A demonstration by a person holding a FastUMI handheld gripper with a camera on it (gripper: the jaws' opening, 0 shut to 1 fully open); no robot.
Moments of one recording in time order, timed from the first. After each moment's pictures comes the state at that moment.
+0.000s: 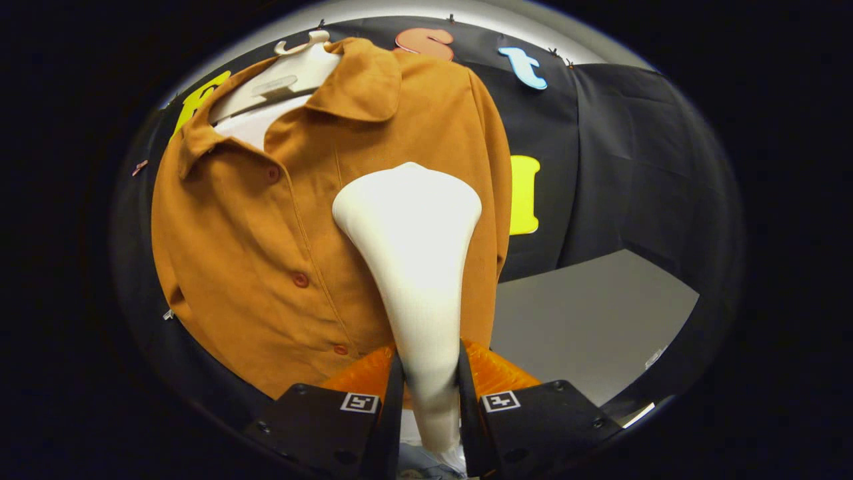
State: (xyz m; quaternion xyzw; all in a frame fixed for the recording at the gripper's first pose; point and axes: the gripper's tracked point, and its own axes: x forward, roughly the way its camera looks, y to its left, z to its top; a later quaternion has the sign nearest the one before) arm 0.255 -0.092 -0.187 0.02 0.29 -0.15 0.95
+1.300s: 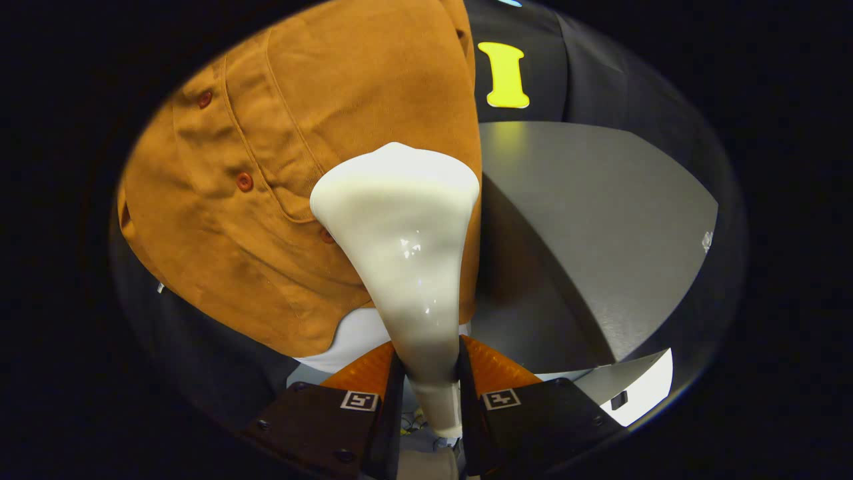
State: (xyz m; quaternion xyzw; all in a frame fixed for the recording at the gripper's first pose) arm 0.198 -0.107 -0.285 0.09 0.45 -0.17 0.87
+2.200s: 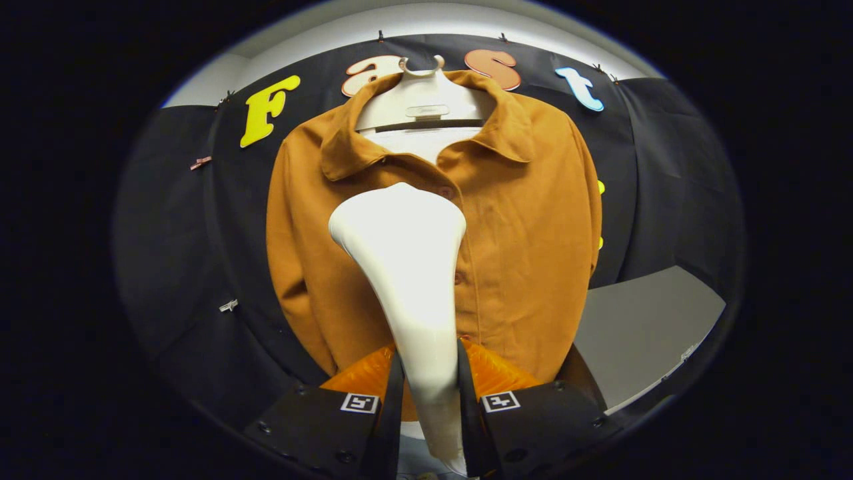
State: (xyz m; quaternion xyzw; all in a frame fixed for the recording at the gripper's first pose) arm 0.238 0.029 -0.137 0.03 0.23 -0.01 0.97
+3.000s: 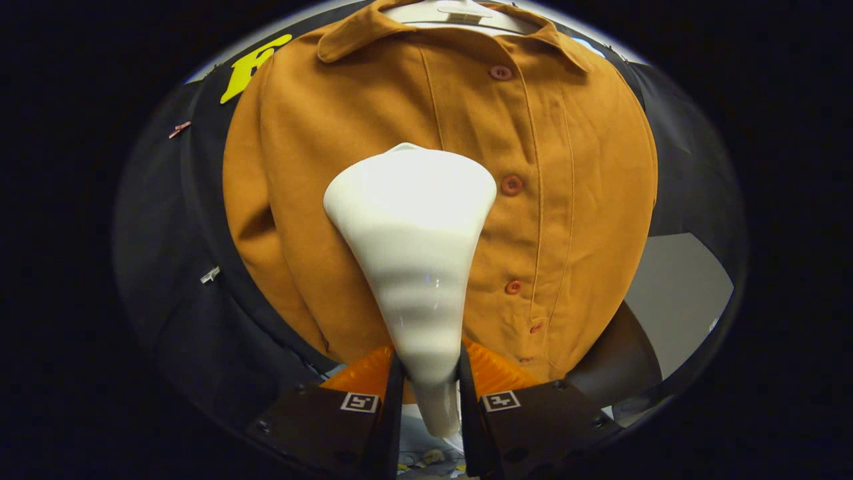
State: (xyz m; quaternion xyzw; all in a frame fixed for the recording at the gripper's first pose) arm 0.247 0.053 -0.248 0.03 0.36 -0.04 0.93
